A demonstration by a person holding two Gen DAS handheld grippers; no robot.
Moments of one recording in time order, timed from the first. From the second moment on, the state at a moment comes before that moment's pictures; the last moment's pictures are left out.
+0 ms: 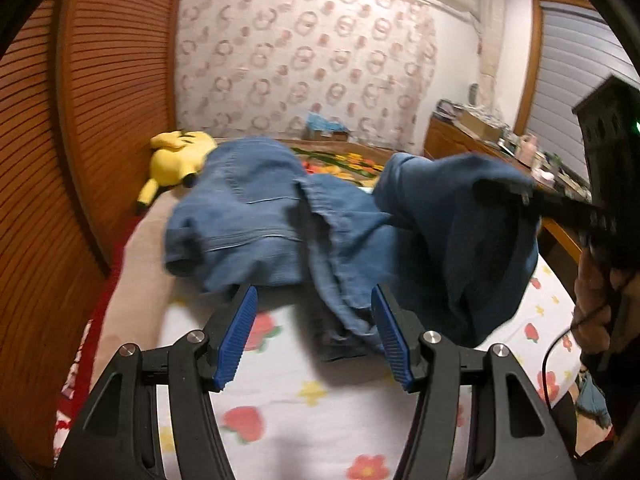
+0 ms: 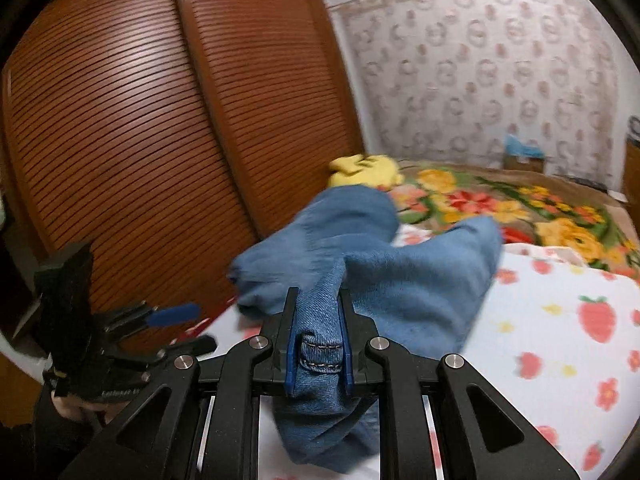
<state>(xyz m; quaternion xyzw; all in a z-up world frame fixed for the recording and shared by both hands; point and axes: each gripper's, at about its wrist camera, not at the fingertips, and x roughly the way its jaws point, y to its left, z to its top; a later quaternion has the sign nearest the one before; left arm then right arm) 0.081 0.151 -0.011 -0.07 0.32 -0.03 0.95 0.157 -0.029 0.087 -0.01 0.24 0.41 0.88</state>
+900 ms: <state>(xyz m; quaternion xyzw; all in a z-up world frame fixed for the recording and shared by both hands) 0.132 0.118 -0.026 -0.09 0.35 -0.13 0.92 0.132 -0.026 0.018 -0.08 0.33 0.46 0.82</state>
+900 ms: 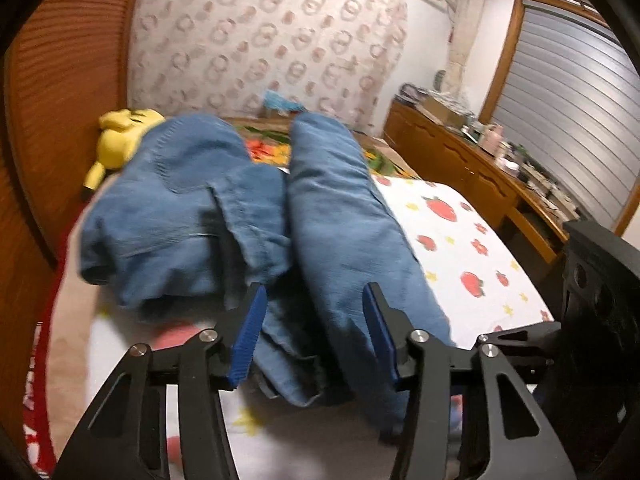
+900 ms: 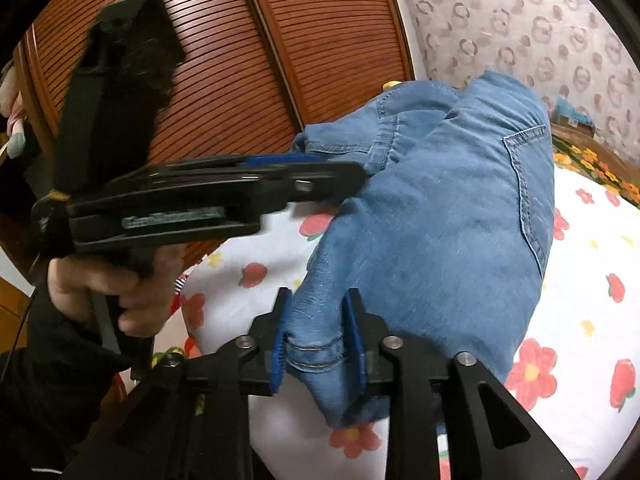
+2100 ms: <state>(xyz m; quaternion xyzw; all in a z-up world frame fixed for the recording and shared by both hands) 0.078 0.142 -0.062 -0.08 0.36 -0.05 0.93 0.163 -0.050 0.065 -0.10 0.26 0.37 0.89</state>
